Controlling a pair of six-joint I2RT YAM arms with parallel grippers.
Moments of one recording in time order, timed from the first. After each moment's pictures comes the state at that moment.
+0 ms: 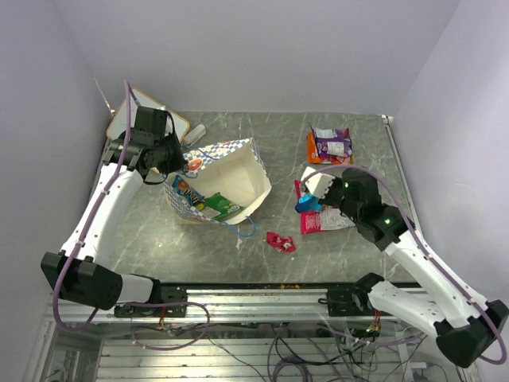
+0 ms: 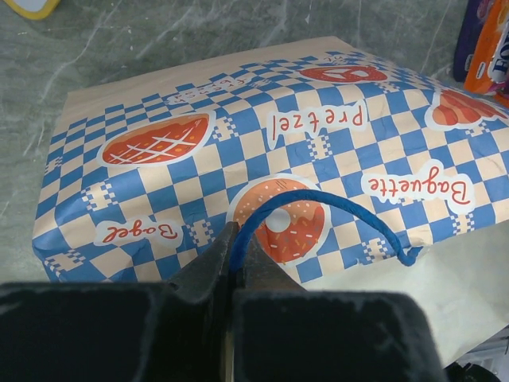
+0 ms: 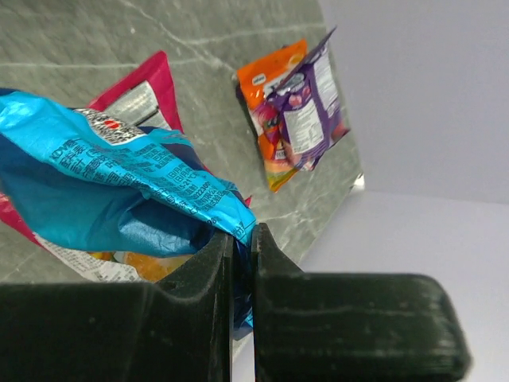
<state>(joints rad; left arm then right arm) -0.24 1.33 1.43 -0.91 0.03 -0.54 0.63 0.87 0.89 -0.52 0.27 -0.89</state>
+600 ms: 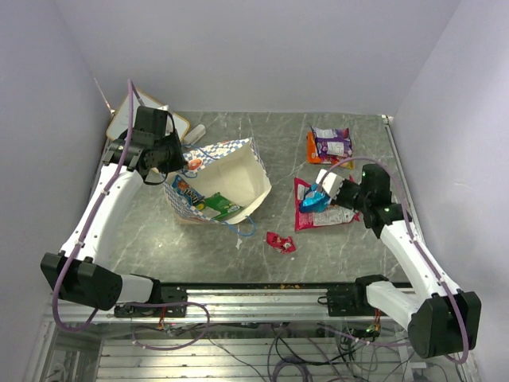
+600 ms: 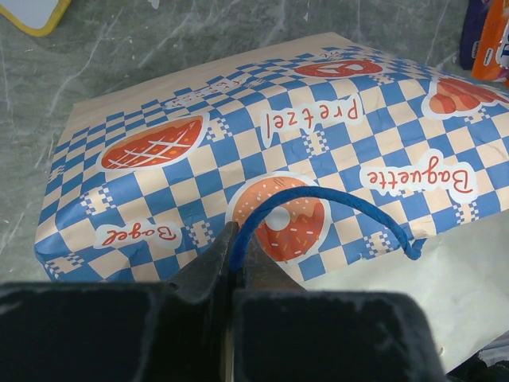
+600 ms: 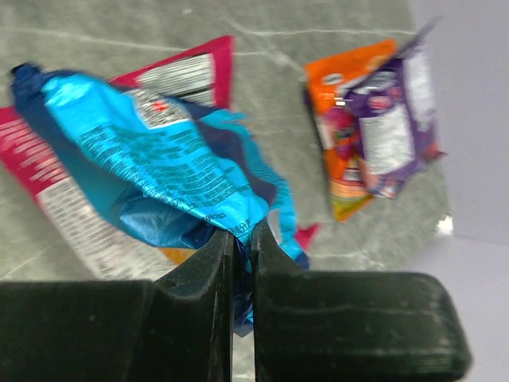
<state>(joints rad) -0.25 1.33 1.44 -0.91 0.03 -0.47 0.15 1.00 0.74 -0.35 -0.33 -1.04</state>
